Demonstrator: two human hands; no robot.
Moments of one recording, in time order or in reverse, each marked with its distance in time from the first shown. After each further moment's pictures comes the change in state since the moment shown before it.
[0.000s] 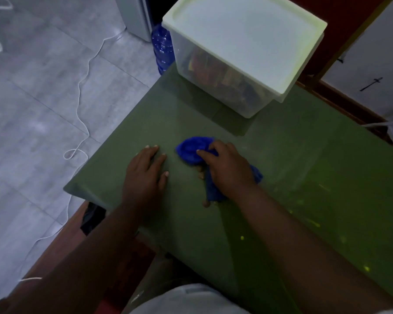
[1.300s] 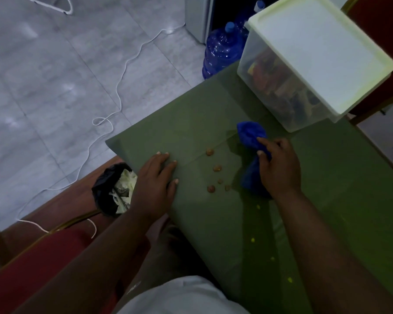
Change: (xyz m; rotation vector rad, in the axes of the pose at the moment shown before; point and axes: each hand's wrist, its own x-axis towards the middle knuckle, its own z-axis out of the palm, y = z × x) left_hand -0.090 0.001 -0.008 -0.094 0.160 -0.198; right_hand -0.001 0.018 -0.020 0.019 0.312 0.022
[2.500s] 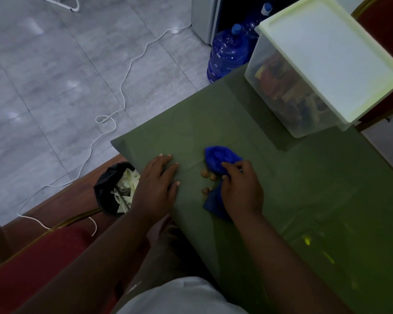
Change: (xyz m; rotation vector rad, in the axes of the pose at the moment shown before) left_hand -0.001 -0.006 -0.003 -0.027 -0.026 -0.024; right_hand -0.052 -0.064 0.050 -0.022 -0.141 0.016
